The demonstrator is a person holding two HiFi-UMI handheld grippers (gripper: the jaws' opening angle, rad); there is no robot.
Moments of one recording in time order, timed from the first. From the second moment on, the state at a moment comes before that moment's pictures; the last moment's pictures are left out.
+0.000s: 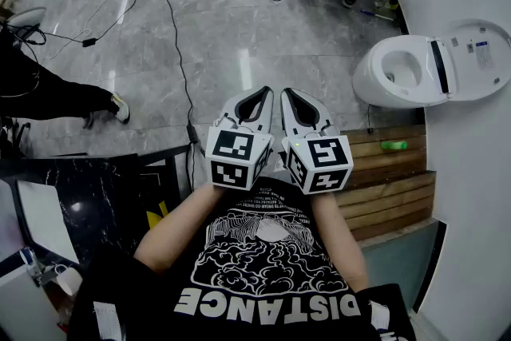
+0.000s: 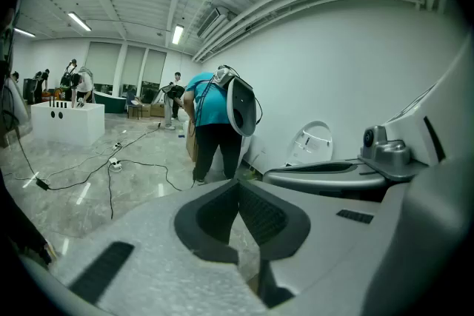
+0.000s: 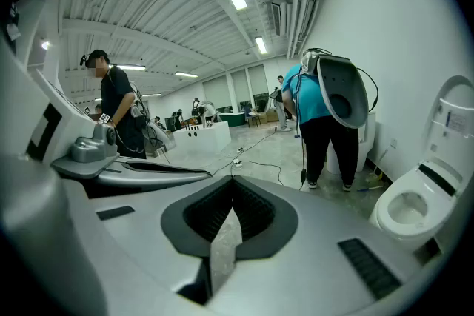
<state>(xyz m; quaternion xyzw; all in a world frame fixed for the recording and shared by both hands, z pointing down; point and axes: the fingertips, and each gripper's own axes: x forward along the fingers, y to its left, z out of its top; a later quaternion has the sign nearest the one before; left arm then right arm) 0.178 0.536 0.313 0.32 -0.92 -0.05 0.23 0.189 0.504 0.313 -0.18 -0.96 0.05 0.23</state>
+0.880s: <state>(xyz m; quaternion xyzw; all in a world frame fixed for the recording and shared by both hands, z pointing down) 0.166 0.543 0.331 0.35 -0.90 -0.03 0.24 0.175 0.515 0.324 -0.16 -0.96 0.06 0.23</state>
